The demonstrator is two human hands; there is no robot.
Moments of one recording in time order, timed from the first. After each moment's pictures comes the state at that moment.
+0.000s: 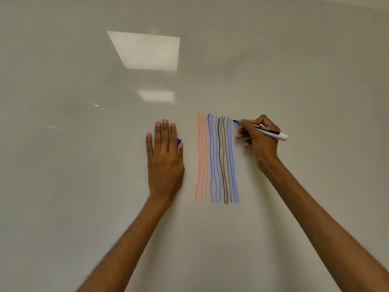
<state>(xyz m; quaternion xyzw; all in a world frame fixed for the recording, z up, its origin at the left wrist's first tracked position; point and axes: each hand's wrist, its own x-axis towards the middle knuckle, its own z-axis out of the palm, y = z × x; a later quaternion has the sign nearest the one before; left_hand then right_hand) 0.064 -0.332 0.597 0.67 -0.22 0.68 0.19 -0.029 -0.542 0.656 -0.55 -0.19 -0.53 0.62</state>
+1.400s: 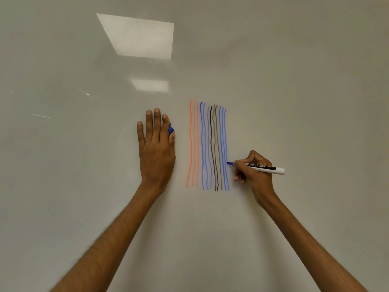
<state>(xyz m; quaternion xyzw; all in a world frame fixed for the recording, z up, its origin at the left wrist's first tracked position) 0.068 -0.332 0.595 0.65 -0.23 0.70 0.20 -0.034 -0.560 0.550 -0.61 -0.16 -0.47 0.62</state>
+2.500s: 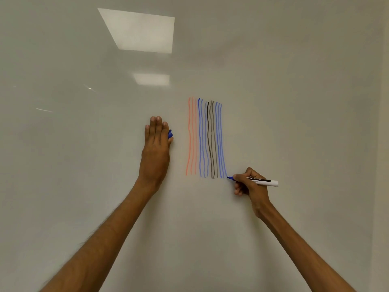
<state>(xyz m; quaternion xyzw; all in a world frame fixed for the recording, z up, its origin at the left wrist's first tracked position) 0.056 -0.314 0.572 0.70 -0.29 0.63 0.18 -0.055 -0.567 0.494 -0.61 -0.08 -0.38 0.68</state>
